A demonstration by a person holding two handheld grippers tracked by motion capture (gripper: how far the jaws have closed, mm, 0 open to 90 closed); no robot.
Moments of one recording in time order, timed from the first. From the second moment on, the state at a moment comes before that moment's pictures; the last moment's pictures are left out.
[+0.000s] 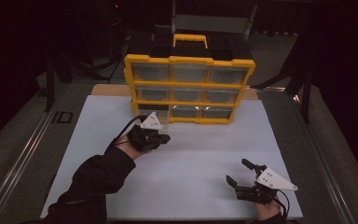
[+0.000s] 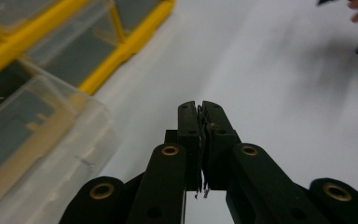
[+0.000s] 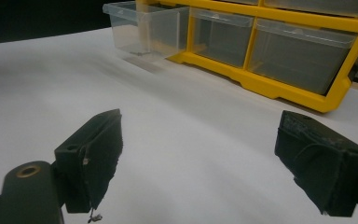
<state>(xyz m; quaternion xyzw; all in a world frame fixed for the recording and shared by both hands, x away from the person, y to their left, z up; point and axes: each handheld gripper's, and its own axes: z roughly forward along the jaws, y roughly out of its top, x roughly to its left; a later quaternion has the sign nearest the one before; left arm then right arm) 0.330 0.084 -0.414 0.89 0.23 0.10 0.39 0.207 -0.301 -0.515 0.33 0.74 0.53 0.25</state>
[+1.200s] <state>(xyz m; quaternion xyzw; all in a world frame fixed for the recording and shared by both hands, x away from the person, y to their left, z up) 0.395 0.114 -0.422 0.81 0.40 0.17 0.40 0.207 -0.301 -0.515 0.33 0.74 0.53 0.25</state>
